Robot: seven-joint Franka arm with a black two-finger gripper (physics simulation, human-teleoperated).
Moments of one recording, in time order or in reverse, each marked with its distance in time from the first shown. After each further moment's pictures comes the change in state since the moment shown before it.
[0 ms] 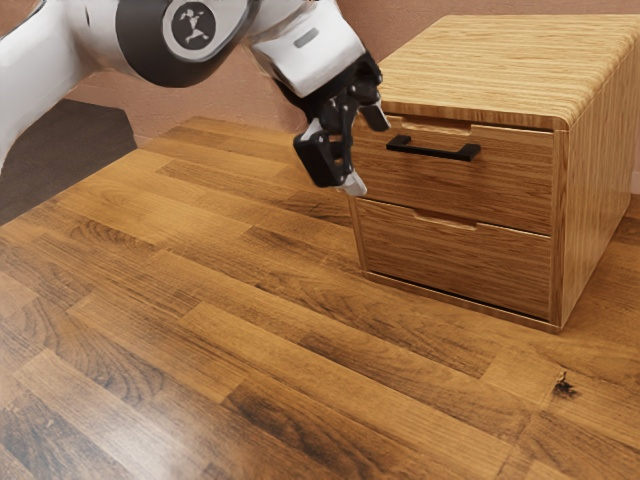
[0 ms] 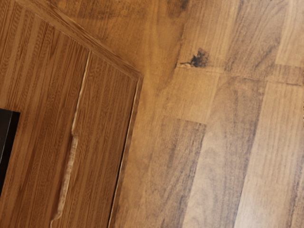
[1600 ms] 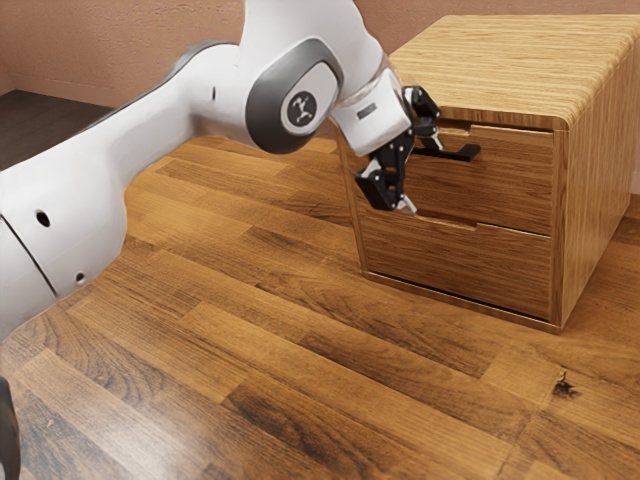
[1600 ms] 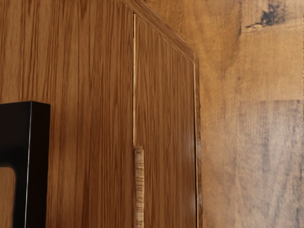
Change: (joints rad) arm 0.051 0.243 -0.010 0.037 -0.004 0.286 0.263
